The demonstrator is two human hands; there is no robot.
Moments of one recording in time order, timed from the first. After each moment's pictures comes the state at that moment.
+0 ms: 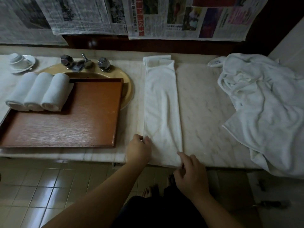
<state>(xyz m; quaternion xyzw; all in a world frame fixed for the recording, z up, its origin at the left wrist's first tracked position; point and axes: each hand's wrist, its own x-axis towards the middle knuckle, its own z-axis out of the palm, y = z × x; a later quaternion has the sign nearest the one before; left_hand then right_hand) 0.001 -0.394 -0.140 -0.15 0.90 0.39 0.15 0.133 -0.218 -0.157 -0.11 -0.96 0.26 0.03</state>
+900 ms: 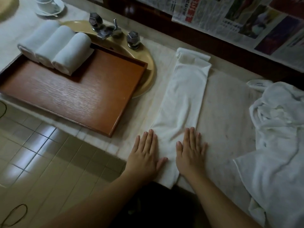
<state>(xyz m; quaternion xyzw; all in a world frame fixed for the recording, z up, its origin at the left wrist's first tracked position) 0.026 -0.366 -0.180 0.10 0.98 0.13 0.12 -0.012 -0.171 -0.191 -0.04 -0.99 0.07 -0.10</state>
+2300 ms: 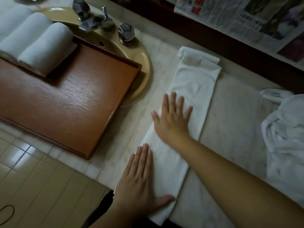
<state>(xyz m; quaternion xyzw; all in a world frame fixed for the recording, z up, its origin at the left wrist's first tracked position) 0.010 -0.339 -0.176 0.06 0.97 0.20 0.09 -0.199 -0.232 -0.182 0.08 -0.99 0.03 -0.14</state>
